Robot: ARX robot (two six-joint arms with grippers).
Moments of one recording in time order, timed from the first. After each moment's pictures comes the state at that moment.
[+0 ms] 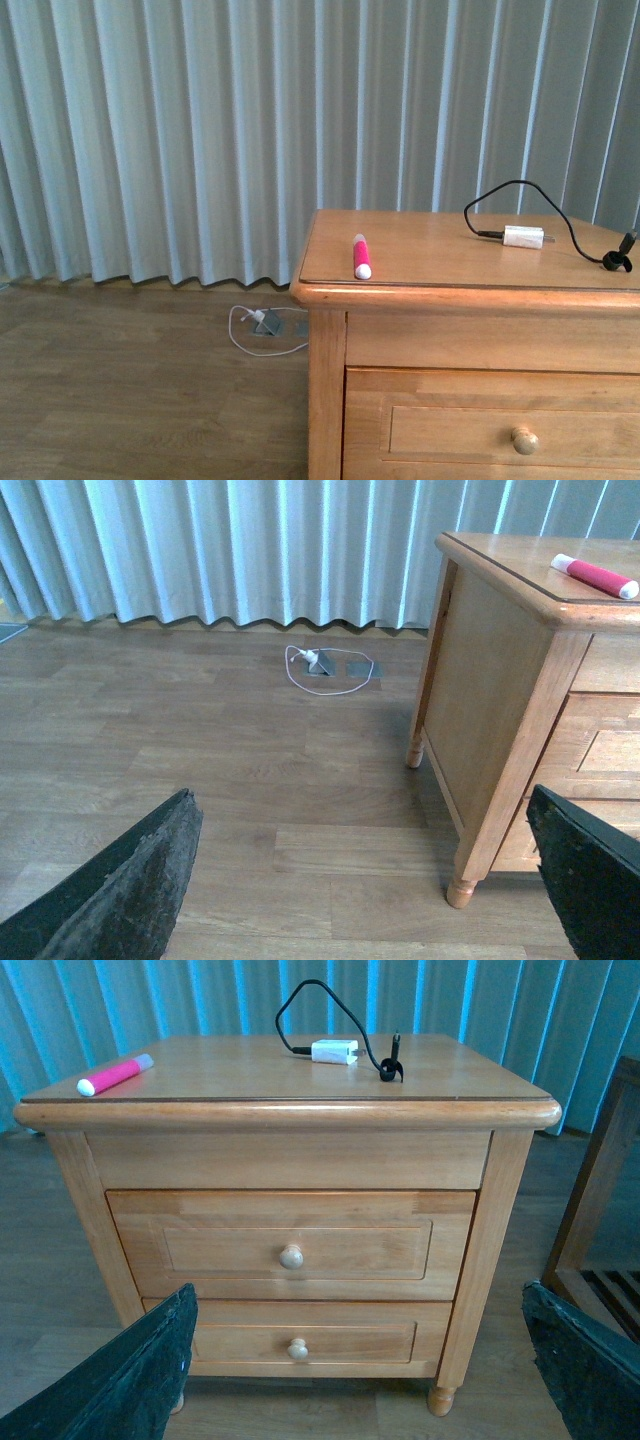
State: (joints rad) left arm 0.00 0.00 0.02 0.00 0.00 0.00; right arm 0.00 0.00 0.01 0.00 0.00 0.00
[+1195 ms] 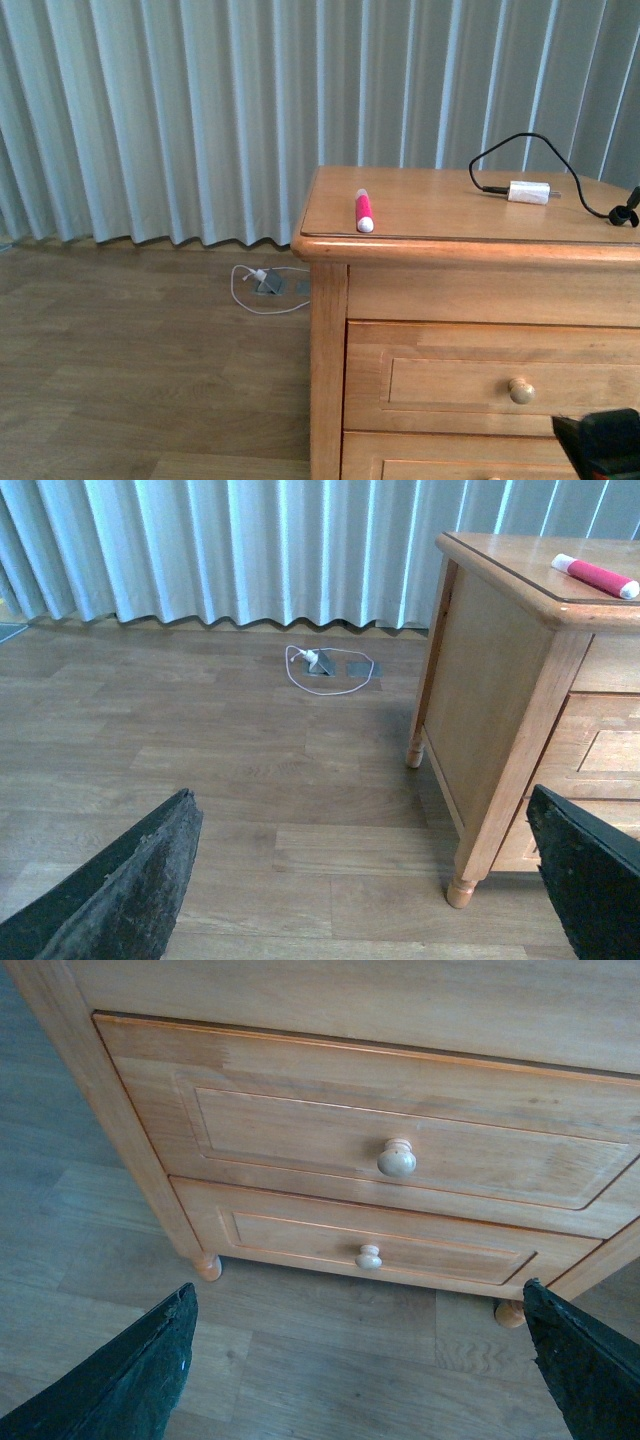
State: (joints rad) left arm 0.00 0.00 0.02 0.00 0.00 0.00; right arm 0.24 1.40 0.38 0.60 0.11 0.02
